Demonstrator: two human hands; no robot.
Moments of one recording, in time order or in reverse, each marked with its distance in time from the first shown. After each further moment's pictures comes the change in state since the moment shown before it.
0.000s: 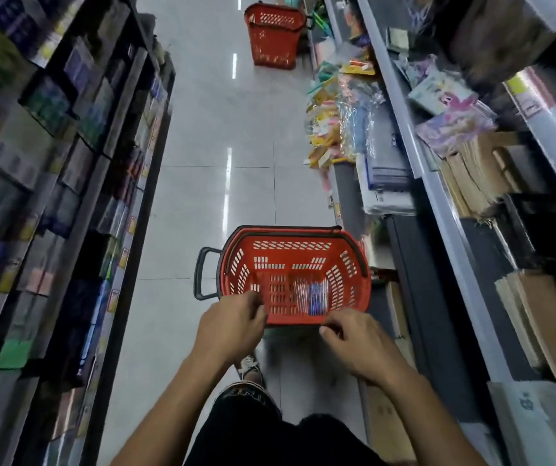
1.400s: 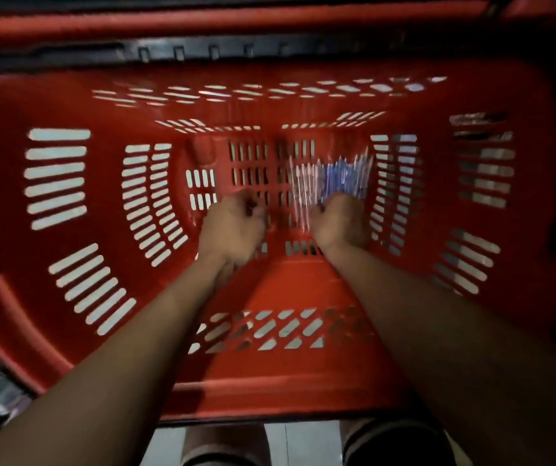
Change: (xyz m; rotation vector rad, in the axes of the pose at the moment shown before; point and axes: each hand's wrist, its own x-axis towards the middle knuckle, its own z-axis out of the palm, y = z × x) left_hand 0.336 -0.113 0.431 -0.323 -0.420 -0.432; right_hand 0.406 0.263 0.357 0.021 -0.092 0.698
